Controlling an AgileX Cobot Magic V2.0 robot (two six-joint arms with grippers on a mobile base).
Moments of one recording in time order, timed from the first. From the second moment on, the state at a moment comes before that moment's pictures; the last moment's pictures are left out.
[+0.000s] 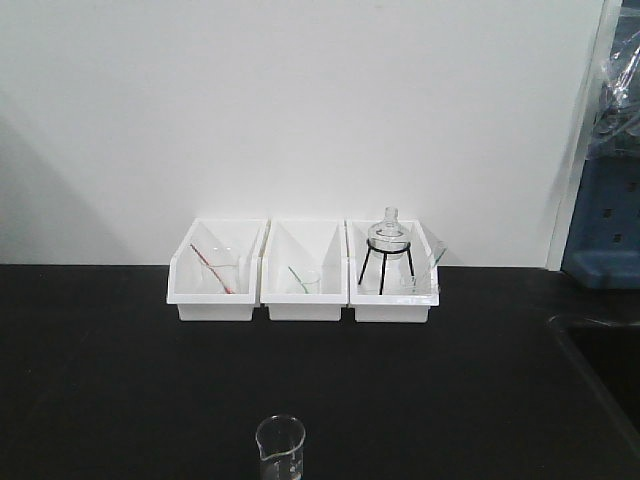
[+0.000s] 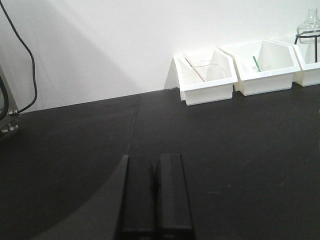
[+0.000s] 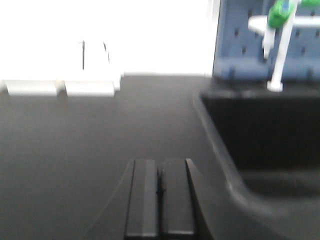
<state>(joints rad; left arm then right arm) -0.01 -0.02 0.04 -0.06 0.10 0.16 -0.04 -0.01 0.03 -0.10 0.13 0.09</state>
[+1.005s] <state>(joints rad) -0.01 -0.02 0.04 -0.06 0.10 0.16 -0.04 0.69 -0.17 -0.10 -0.31 0.19</state>
